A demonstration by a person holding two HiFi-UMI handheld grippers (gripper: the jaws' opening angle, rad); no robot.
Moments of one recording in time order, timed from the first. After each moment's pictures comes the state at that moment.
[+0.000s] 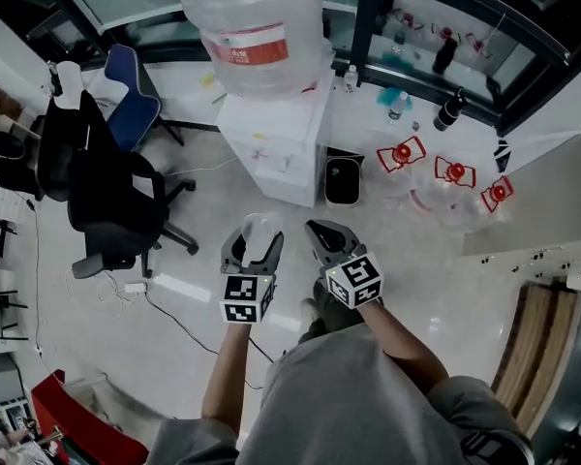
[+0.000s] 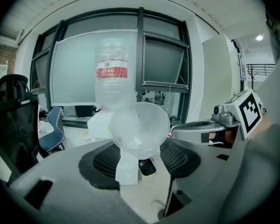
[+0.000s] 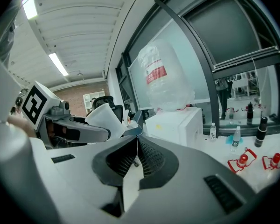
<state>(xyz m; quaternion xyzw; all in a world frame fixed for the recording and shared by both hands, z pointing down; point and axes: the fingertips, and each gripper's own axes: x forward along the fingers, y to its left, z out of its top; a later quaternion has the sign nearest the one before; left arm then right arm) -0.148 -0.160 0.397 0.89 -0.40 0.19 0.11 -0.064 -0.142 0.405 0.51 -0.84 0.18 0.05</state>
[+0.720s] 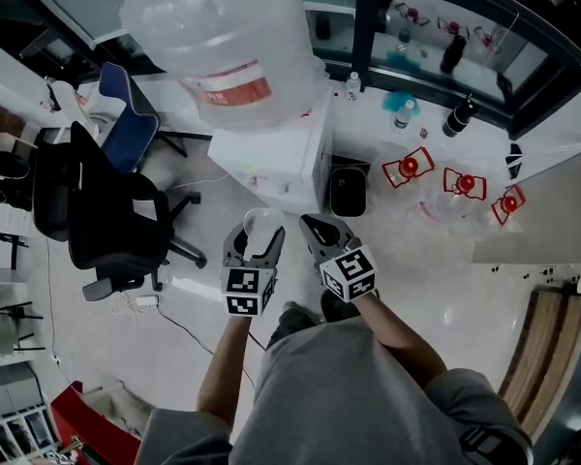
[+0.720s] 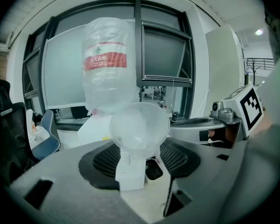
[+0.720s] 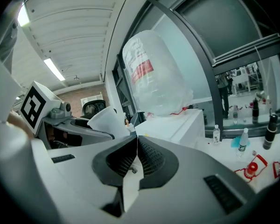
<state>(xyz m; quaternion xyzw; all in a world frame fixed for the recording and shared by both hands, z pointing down) -0.096 -0.266 0.409 0.89 -0.38 0.23 0.10 -0.026 -0.251 0.413 0.51 -0.84 0.19 0.03</state>
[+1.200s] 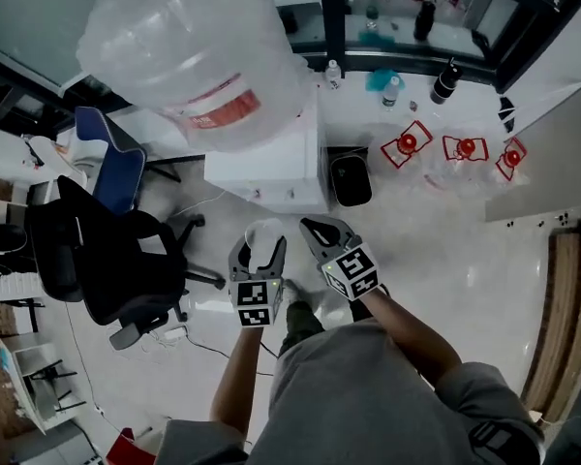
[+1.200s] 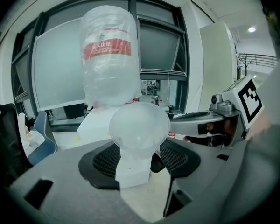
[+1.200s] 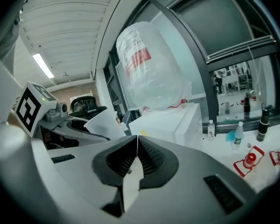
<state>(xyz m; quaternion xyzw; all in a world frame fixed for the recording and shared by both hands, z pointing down) -0.127 -0.298 0.442 0.90 -0.34 0.26 0.08 -0.054 -0.281 0.441 0.56 -0.81 0.20 0.04</state>
